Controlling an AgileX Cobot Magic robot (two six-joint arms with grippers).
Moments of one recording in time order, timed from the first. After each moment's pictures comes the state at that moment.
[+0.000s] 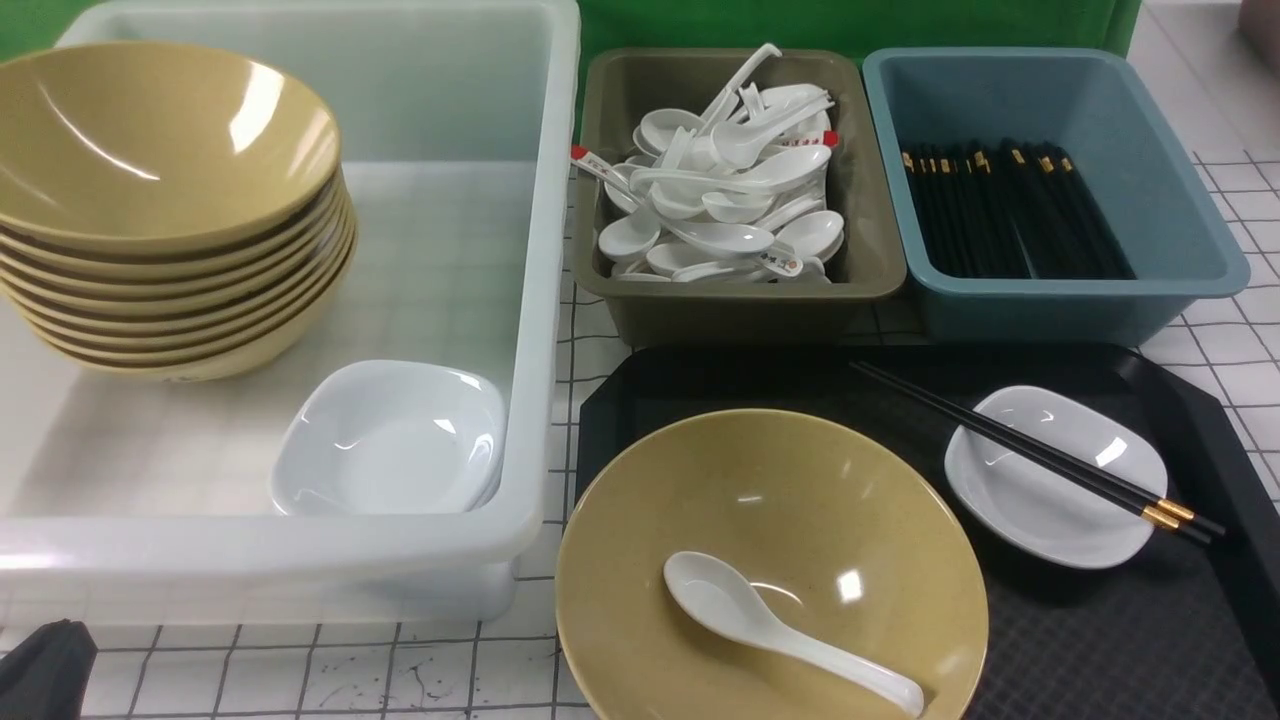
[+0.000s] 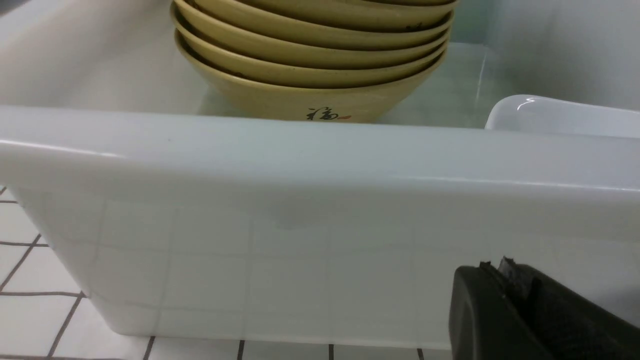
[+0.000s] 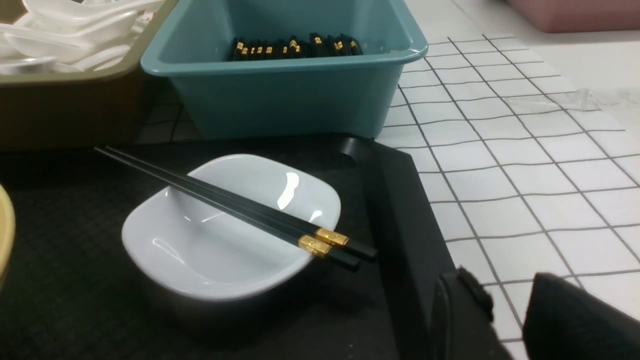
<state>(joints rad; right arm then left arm) -0.06 -0.01 0.03 -0.14 0.32 0.21 0.03 -0.01 0.03 -0.02 0.31 -0.03</state>
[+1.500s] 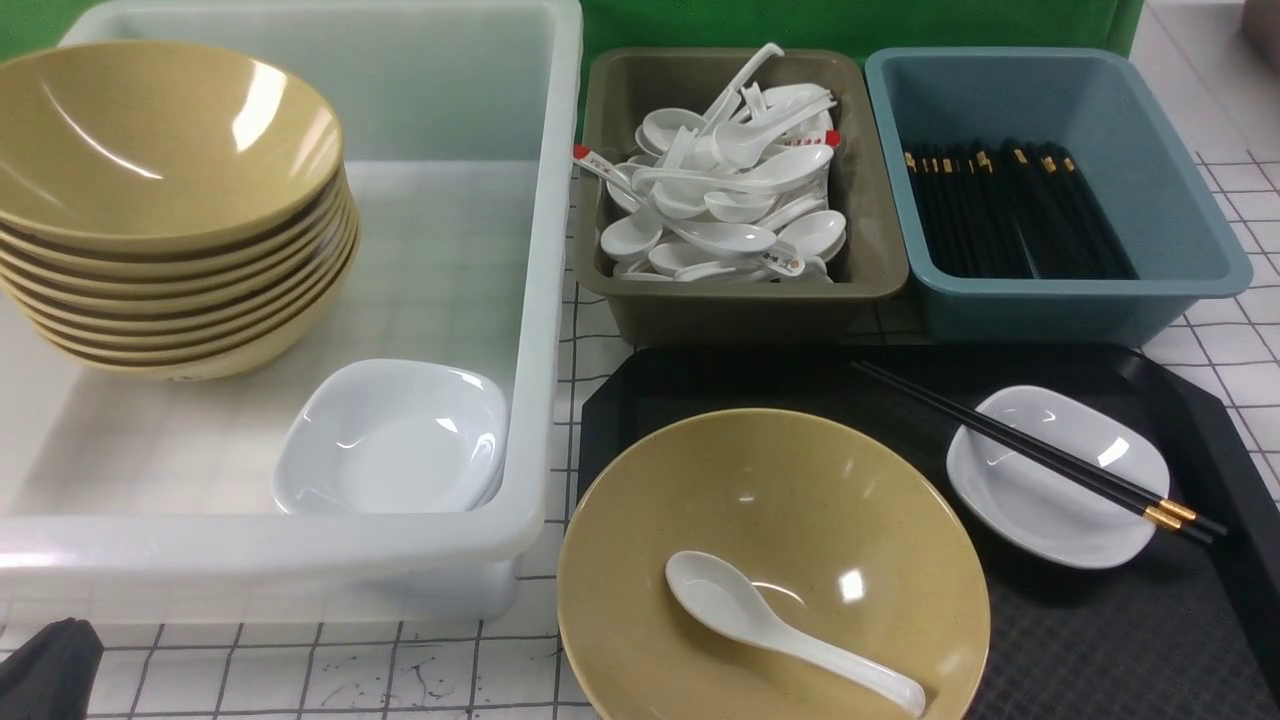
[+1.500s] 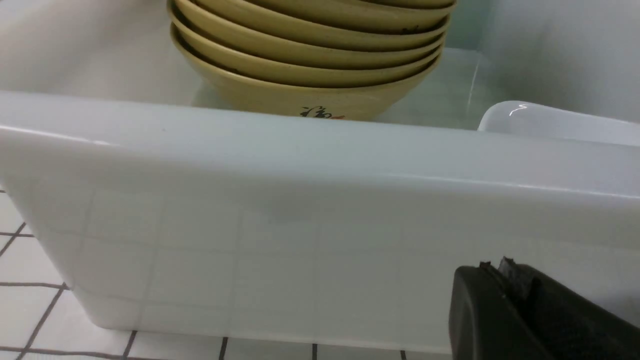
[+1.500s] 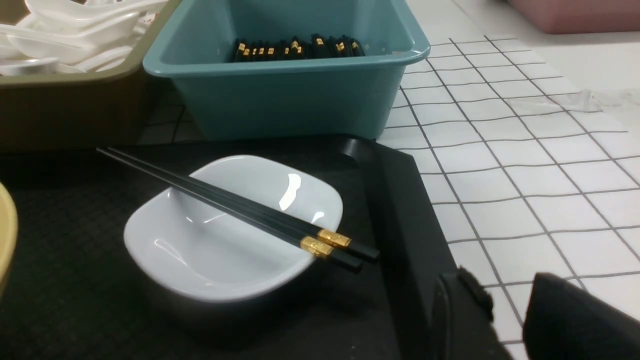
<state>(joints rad) -0.06 -0.01 0.03 -0.14 0.31 0.21 0.03 -0.01 0.03 -0.07 0.30 -0.03</state>
